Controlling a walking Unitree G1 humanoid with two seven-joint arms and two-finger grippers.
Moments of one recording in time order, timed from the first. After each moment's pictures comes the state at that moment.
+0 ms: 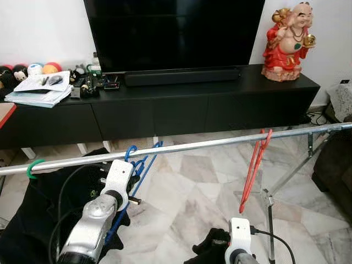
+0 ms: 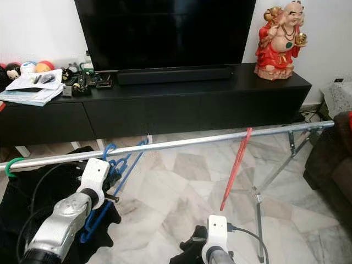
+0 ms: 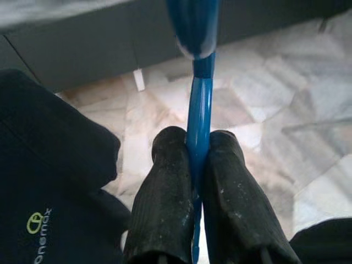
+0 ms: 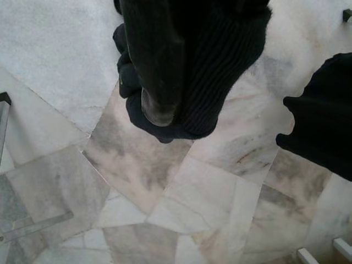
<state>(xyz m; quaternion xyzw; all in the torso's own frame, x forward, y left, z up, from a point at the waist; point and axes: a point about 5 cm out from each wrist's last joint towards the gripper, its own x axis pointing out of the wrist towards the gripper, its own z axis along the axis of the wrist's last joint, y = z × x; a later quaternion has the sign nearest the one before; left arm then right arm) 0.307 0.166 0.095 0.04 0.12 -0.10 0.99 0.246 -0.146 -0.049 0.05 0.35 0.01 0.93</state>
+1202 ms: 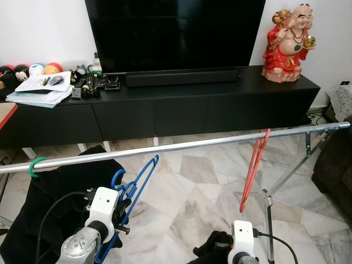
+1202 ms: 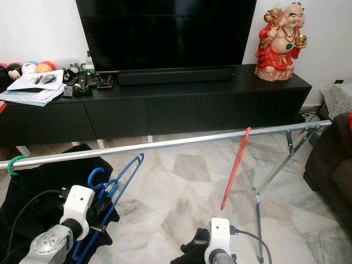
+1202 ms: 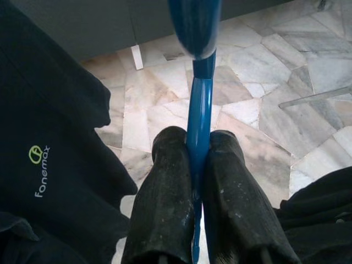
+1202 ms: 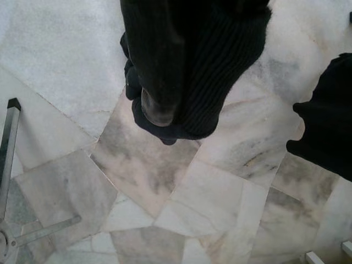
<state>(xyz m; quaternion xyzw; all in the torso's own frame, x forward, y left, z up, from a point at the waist) 0.254 0.185 0.065 0.06 0.15 -0.11 0.98 0.242 -0.155 -0.051 0.05 0.35 0.00 0.93</state>
